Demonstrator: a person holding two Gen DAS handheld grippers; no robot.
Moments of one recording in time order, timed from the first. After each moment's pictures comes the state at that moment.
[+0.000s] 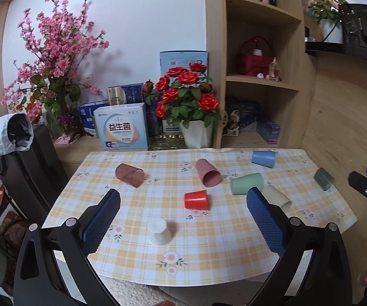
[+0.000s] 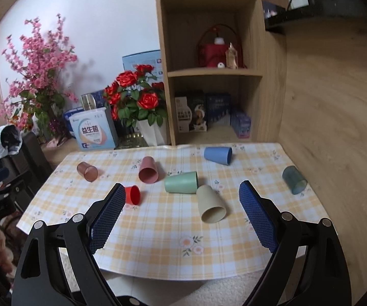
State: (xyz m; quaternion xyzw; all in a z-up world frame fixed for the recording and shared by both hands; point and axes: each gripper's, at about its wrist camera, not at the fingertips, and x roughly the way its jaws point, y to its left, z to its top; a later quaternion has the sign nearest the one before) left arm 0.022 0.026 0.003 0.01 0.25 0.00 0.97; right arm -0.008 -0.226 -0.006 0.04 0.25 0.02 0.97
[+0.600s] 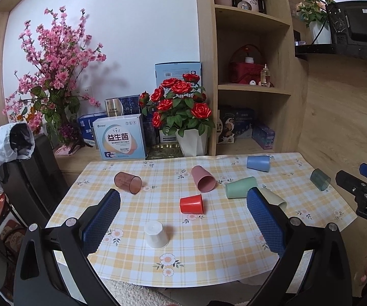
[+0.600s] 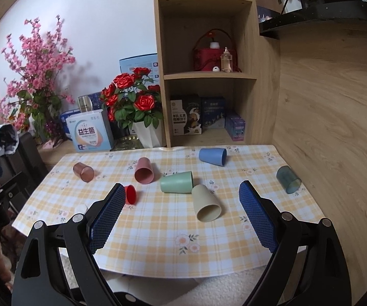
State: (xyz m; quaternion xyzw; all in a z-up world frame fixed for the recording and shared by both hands) left arm -0.004 0.012 0.002 0.03 0.22 -0.01 0.98; right arm -0.015 -0.226 -0.013 0.04 0.24 0.01 0.97
